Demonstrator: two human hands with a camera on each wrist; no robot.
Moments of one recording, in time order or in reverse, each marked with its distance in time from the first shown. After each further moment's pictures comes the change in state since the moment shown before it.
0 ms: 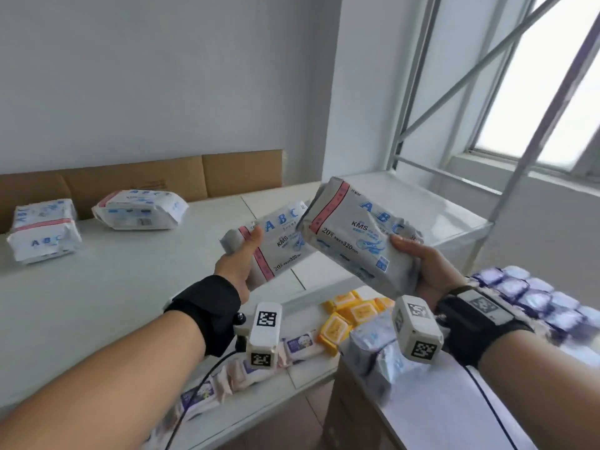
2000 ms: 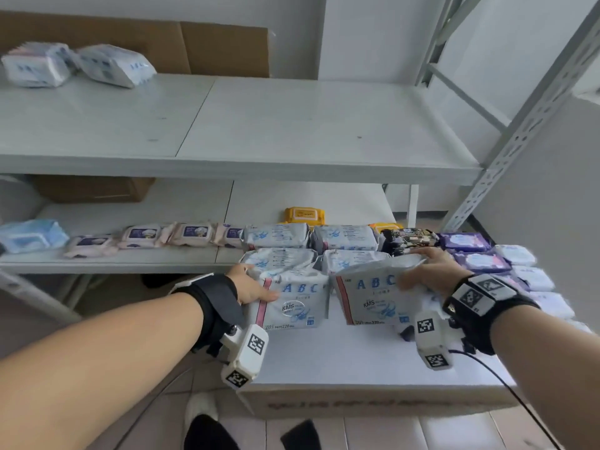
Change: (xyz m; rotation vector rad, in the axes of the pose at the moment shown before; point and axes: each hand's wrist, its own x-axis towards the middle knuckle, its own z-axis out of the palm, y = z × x) left_hand -0.095 -0.299 0.302 0.651 0.292 -0.326; right_hand 0.038 -0.078 -0.440 -1.021 -0.008 0.460
